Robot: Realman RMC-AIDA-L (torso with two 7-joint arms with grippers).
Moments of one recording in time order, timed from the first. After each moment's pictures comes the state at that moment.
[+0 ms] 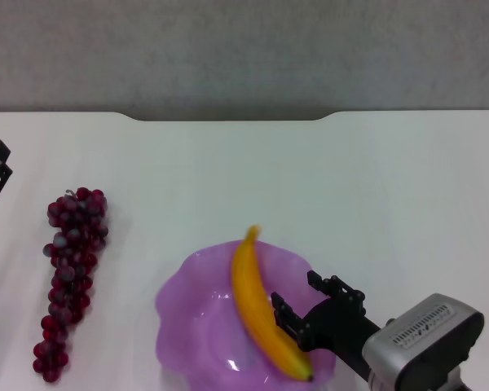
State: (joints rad) left arm -0.43 -2.02 2.00 -0.01 -0.50 1.42 -0.47; right arm 0.38 2.00 -2.87 -0.77 -1.86 0.71 2.82
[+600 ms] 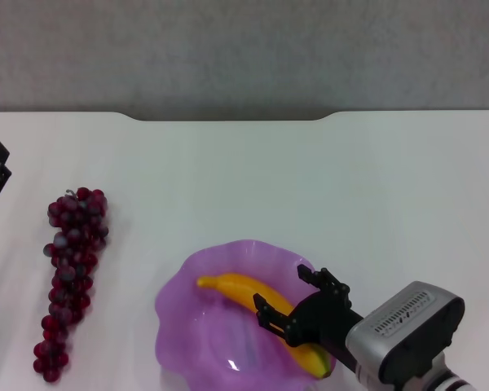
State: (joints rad) left arm -0.42 -2.02 2.00 -0.01 -0.50 1.42 -0.47; right arm 0.43 2.00 -2.87 -0.78 -1.86 0.65 2.81
